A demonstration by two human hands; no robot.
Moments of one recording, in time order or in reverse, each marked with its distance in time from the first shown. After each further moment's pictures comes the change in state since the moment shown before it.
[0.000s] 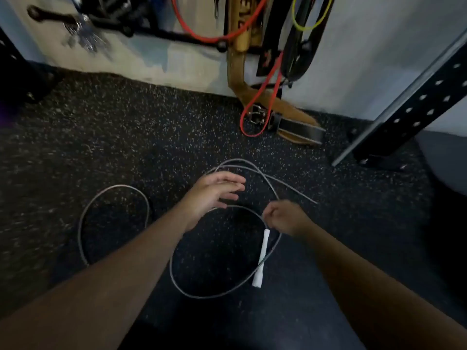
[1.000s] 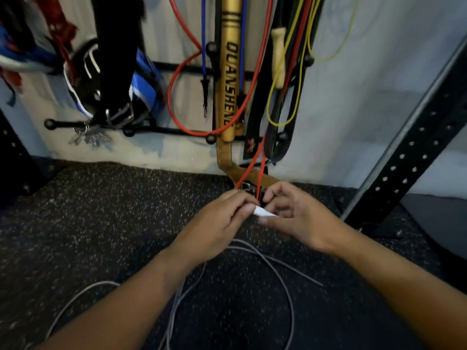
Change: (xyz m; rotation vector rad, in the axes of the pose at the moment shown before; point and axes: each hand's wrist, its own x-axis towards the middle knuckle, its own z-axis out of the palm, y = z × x) left_hand 0.032 0.108 -0.019 0.708 0.136 0.816; right_hand -0.039 -0.117 -0.164 0.392 0.141 -0.489
